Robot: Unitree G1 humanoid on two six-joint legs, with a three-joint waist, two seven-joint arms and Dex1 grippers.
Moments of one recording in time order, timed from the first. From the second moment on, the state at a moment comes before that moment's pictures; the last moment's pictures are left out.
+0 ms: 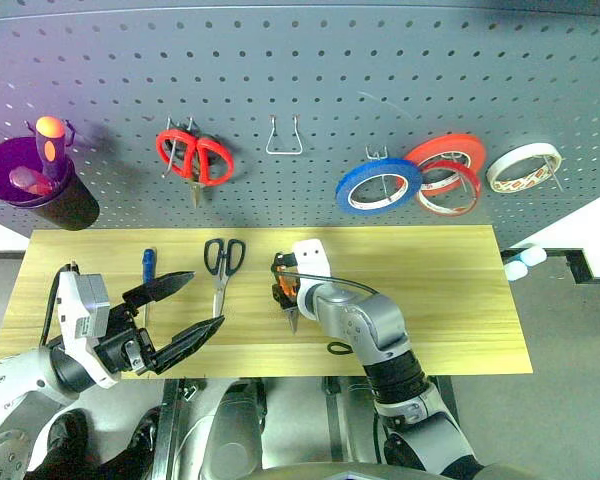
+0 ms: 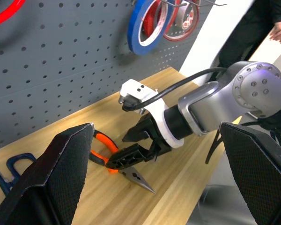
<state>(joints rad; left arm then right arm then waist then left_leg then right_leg) 0.38 0.69 0.49 -0.69 -0.89 0.44 -0.86 -0.47 0.15 0.25 0.03 0.27 1.09 -0.19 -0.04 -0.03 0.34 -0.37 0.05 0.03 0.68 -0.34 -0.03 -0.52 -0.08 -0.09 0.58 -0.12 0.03</state>
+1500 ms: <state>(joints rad) 0.41 0.72 0.53 -0.75 -0.95 0.48 -0.80 -0.47 0.15 0.23 0.10 0.29 0.98 -0.10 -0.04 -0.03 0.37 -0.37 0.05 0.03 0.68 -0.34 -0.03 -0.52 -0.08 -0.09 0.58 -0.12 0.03</state>
